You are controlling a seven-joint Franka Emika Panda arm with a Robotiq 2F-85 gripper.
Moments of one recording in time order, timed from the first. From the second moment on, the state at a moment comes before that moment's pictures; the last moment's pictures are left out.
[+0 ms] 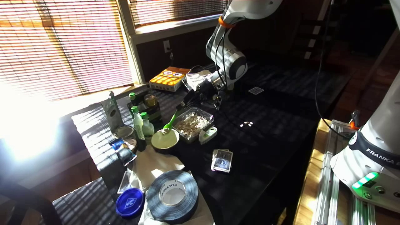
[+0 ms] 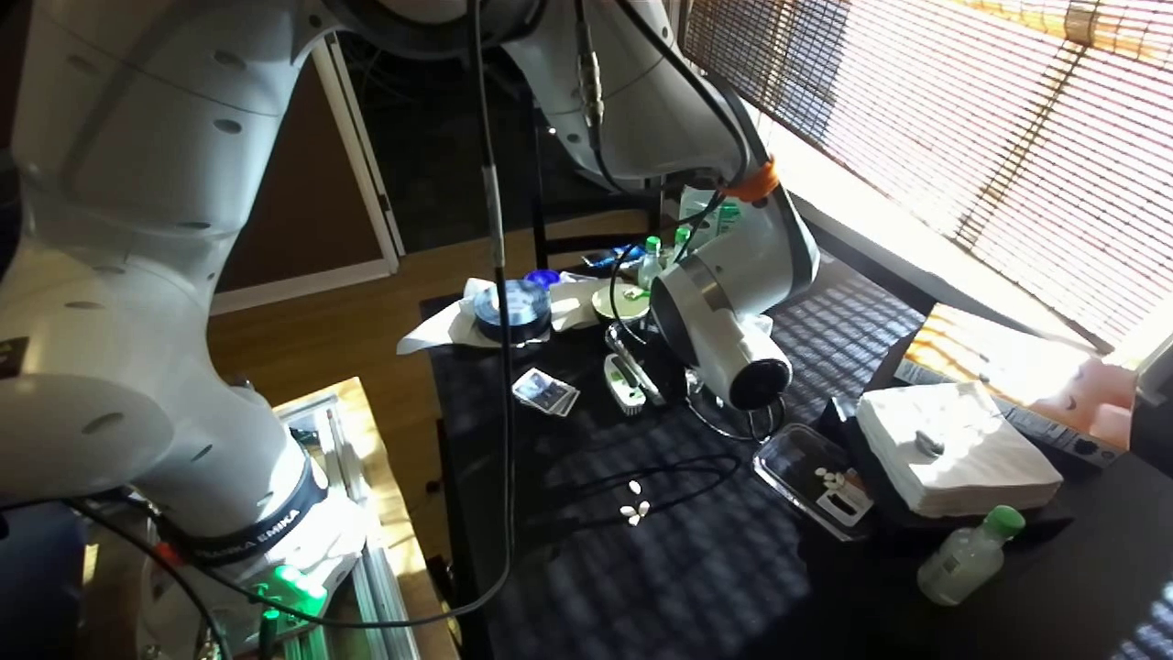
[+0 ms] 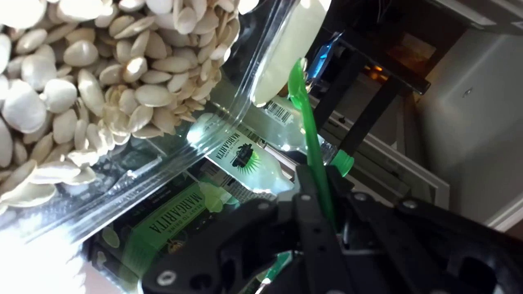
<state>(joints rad) -0.07 0.65 -0.13 -2.05 1.65 1.91 -1.65</state>
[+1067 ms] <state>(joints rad) -0.11 0.61 -0.13 -2.09 1.74 1.85 -1.99</state>
